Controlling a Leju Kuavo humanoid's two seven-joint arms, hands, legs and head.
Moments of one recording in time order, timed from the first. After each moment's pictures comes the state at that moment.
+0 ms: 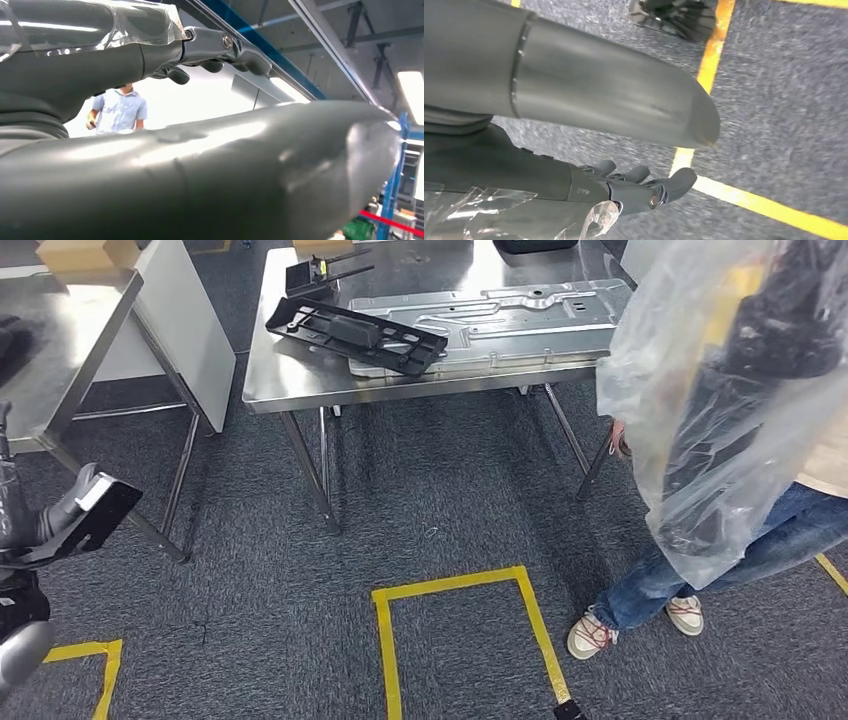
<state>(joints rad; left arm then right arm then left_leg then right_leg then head) -0.32 0.74 -0.38 -1.71 -0.92 0.30 0.55 -0.22 -0.24 0.94 -0.35 -0.48 -0.15 -0.12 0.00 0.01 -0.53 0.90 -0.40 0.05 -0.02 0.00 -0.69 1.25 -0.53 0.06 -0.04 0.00</state>
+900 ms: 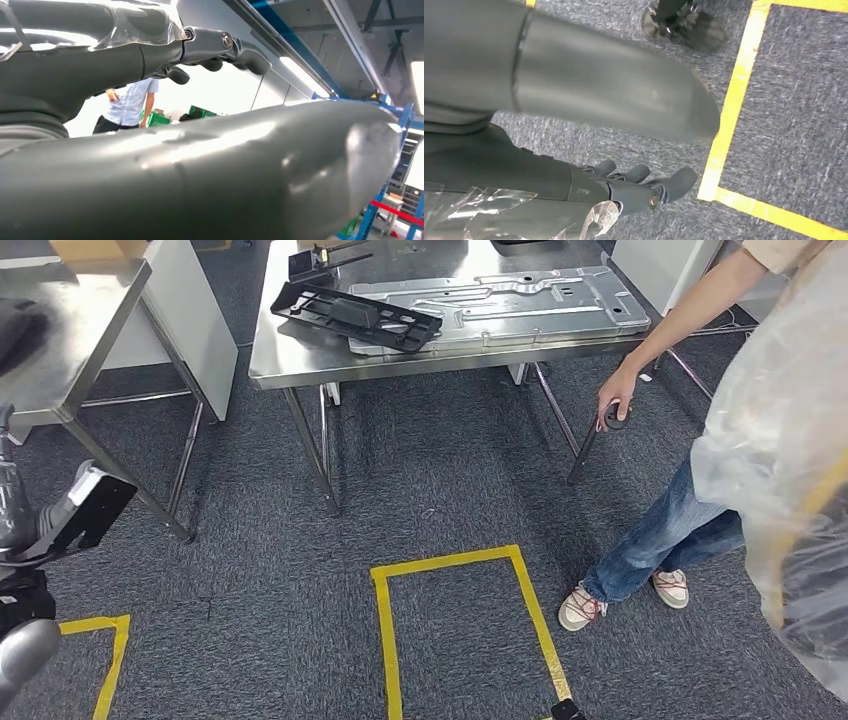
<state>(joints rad) -0.33 0.72 -0.39 -1.70 -0.79 0.33 0.54 -0.22 -0.23 0.93 -0.35 -0.47 -0.15 -0.12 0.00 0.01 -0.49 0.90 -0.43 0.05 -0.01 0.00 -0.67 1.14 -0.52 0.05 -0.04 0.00</state>
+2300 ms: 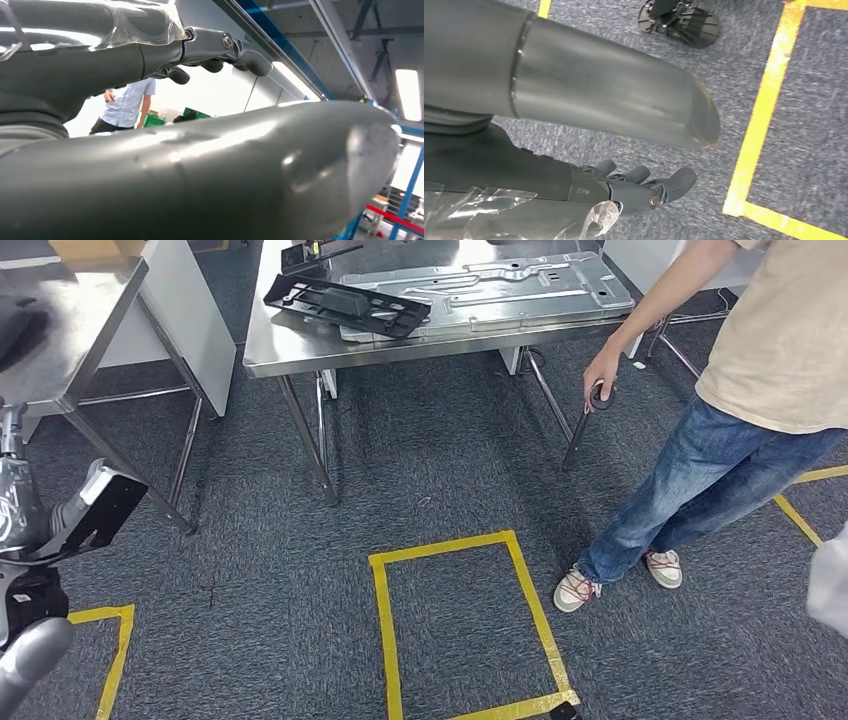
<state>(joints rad) -0.36 0.70 -0.42 -1.70 -0.81 0.35 0.55 -0.21 -0.22 0.90 -0.34 -0.44 -0.15 -0.10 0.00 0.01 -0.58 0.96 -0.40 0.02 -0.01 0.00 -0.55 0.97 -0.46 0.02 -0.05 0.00</state>
